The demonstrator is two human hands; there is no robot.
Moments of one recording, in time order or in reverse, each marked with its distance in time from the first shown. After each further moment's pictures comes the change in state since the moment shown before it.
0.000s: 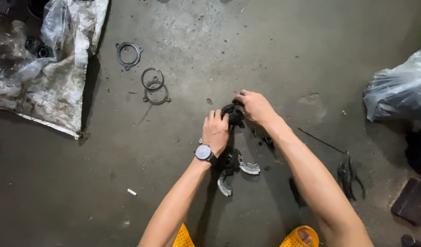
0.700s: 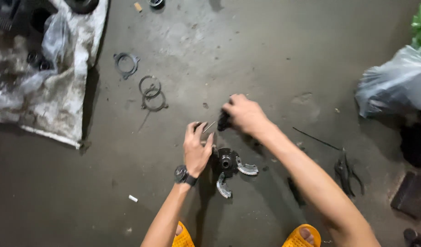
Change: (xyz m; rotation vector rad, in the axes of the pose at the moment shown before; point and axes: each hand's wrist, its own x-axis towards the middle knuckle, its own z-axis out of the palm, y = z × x) left_hand -0.029 0.007 -0.089 -0.607 0.115 -0.361; right_hand -0.013 -0.046 -0.017 -0.227 0.050 -0.069
